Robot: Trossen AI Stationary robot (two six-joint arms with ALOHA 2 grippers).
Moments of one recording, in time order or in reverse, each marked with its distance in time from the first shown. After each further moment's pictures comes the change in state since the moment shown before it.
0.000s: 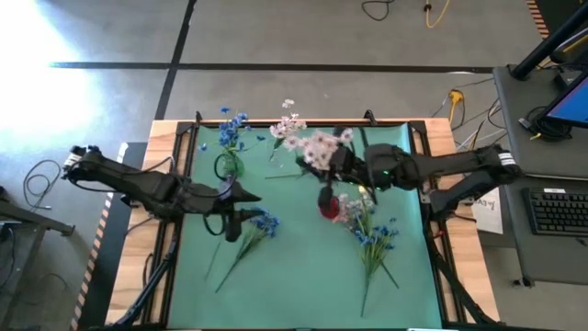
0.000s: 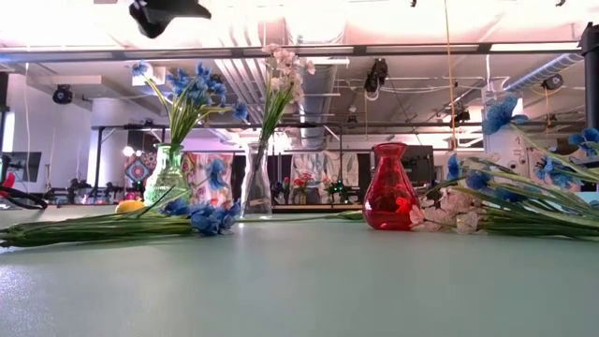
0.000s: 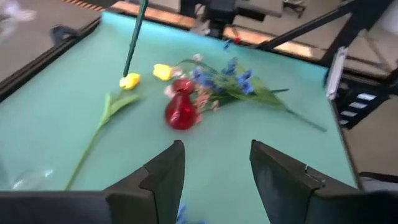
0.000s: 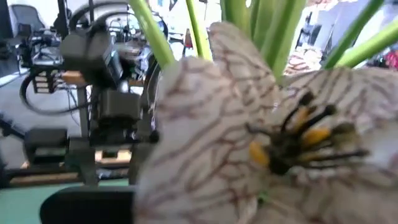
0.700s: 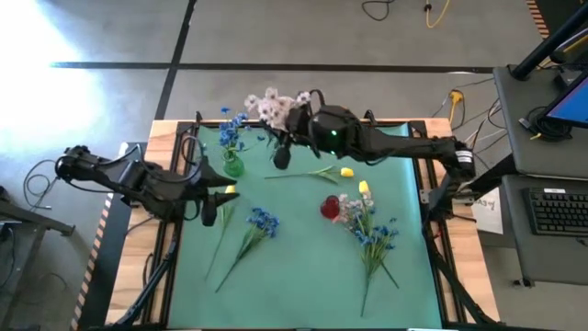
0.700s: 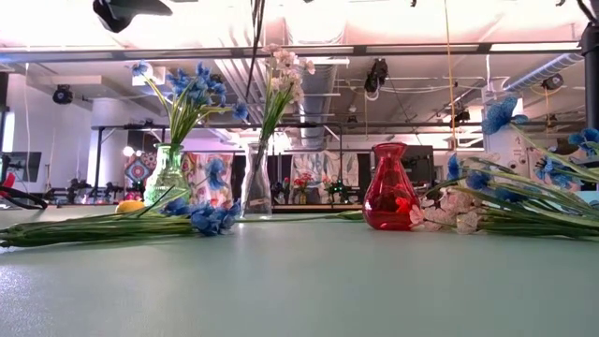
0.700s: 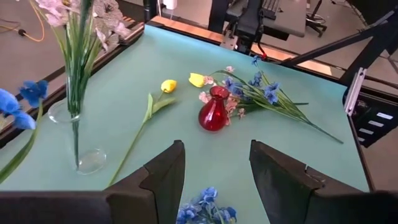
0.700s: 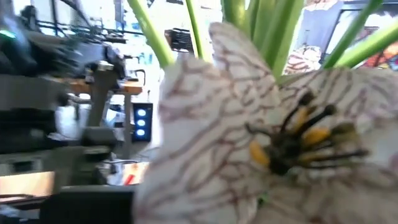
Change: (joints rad) left arm -0.001 -0.240 0.000 -0.221 -0.093 -0.040; right arm -0.239 0.341 0.372 -0.003 -0.141 -0.042
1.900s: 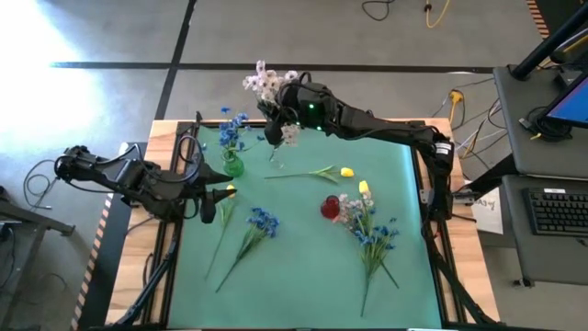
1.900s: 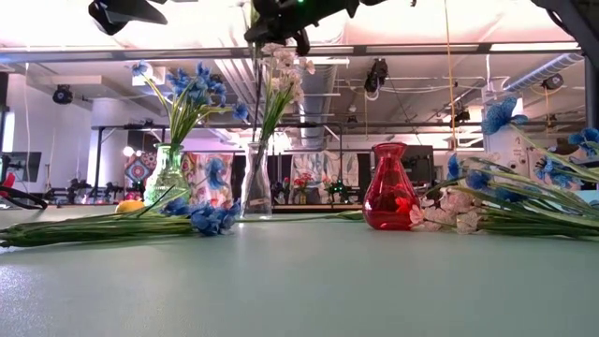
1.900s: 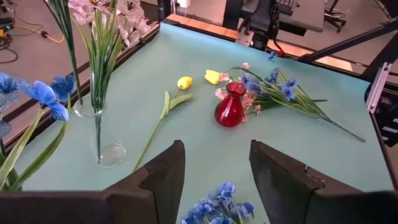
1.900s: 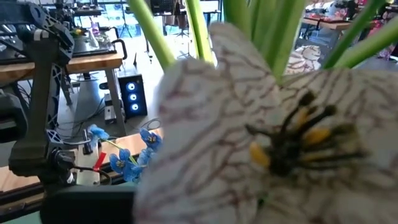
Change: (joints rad) left arm 0.000 -0.017 -0.001 -0.053 -0.051 0.001; right arm -0.176 0.155 0.128 -0.127 -0.122 0.160
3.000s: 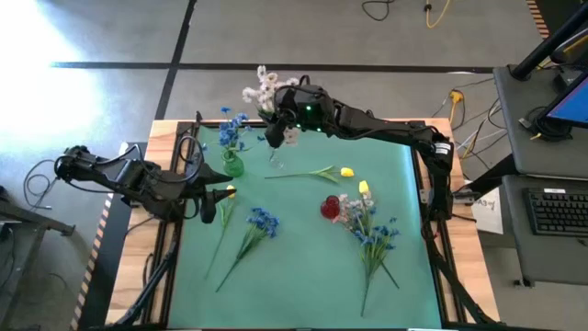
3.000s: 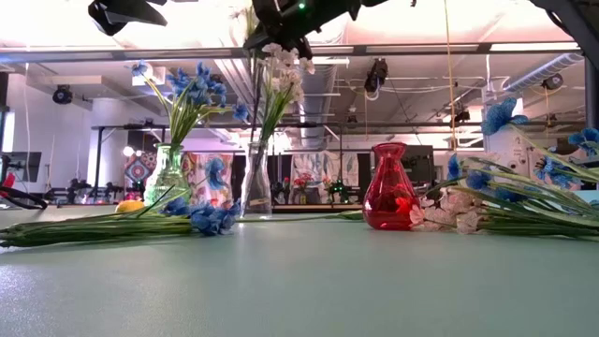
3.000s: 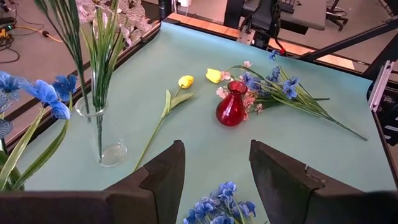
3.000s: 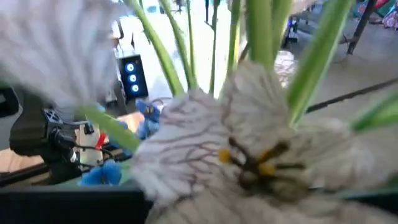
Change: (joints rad) left arm 0.000 0.002 0.000 -0.006 -0.002 0.000; right arm 0.000 0.002 0.000 -0.101 0.000 0.048
